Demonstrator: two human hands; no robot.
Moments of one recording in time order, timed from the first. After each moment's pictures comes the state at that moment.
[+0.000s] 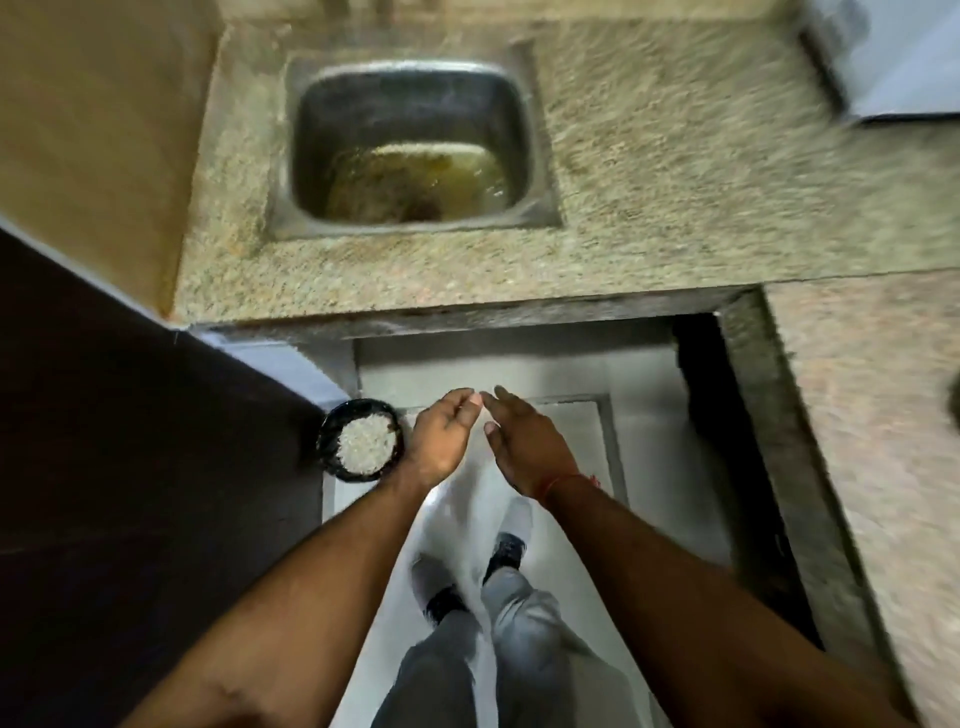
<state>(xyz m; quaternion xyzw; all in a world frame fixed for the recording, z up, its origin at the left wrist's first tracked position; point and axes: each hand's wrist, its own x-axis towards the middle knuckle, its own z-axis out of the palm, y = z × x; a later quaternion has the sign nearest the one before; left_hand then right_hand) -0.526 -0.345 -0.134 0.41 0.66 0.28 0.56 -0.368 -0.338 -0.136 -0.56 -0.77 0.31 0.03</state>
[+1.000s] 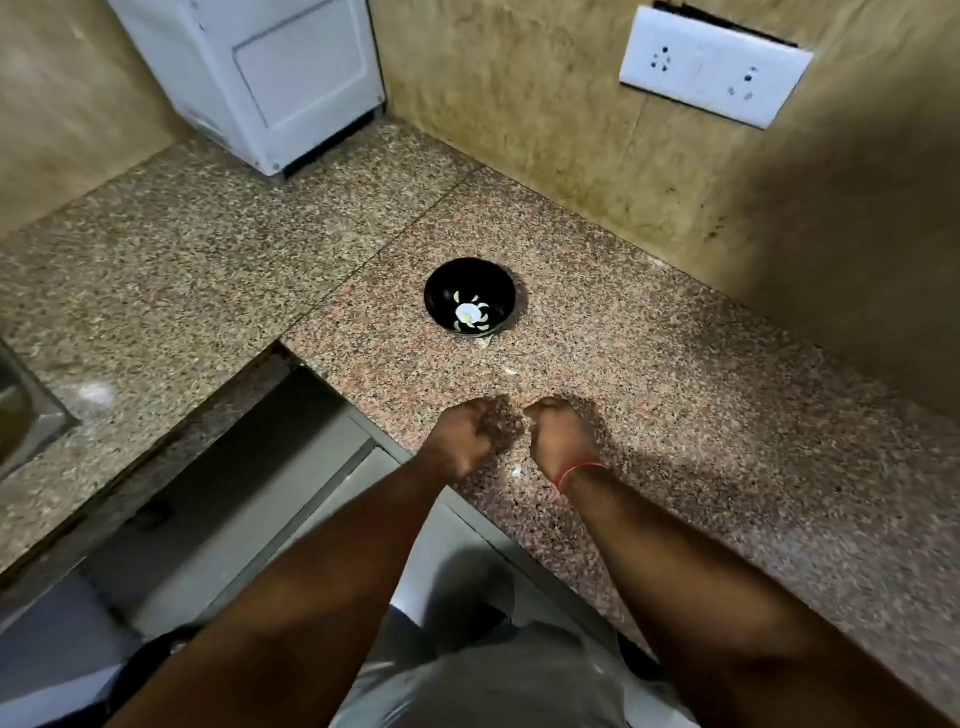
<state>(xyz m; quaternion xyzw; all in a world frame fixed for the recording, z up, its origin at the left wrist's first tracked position) 0.022 -0.400 -0.014 0.82 0.34 -0.04 0.45 0.155 -0.518 -0.029 -0.88 -0.43 0.19 0.11</state>
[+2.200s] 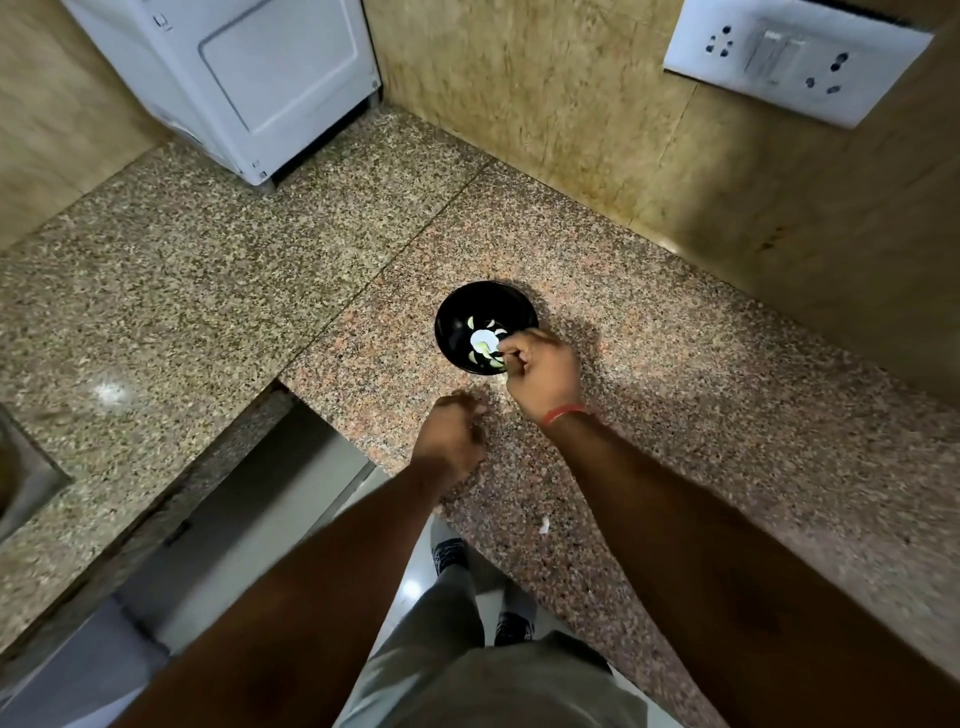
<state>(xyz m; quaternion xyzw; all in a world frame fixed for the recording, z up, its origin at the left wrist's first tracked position) 0.056 -0.307 -0.063 0.87 0.38 0.00 0.32 0.213 -0.372 -0.018 -0.84 -0.41 0.12 0.33</state>
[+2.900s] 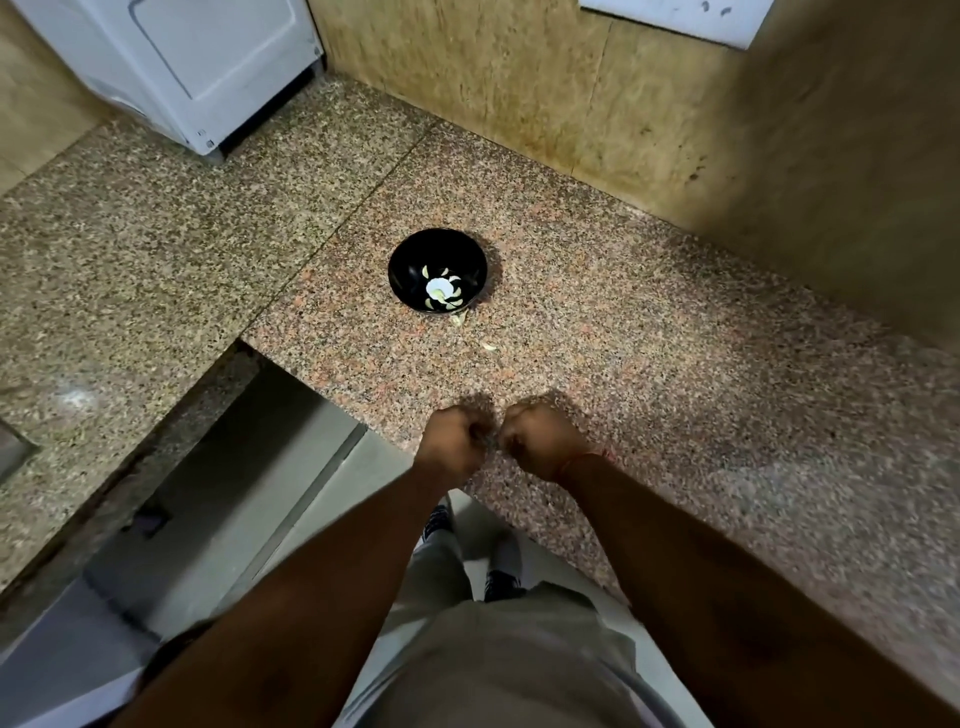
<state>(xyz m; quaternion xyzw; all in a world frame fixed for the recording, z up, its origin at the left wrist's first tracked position) 0.028 -0.414 -0.073 0.88 0.31 -0.02 0.35 0.162 -0.531 -0.072 -0.78 -0.56 0.27 0.09</state>
